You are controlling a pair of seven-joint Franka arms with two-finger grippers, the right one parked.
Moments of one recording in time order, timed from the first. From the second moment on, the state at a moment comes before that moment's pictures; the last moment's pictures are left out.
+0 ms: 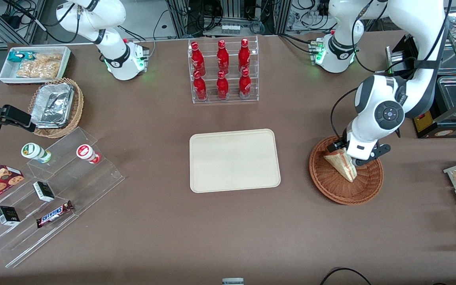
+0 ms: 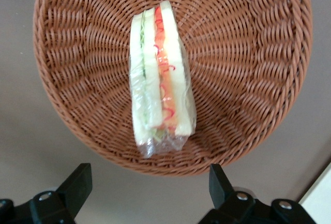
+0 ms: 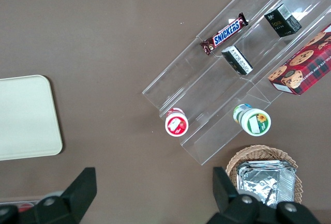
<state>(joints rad) -0.01 0.18 -0.20 -2.16 0.07 2.18 -0.73</state>
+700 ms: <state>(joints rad) -0.01 0.26 -0.18 -2.17 0.06 2.33 -0.85</state>
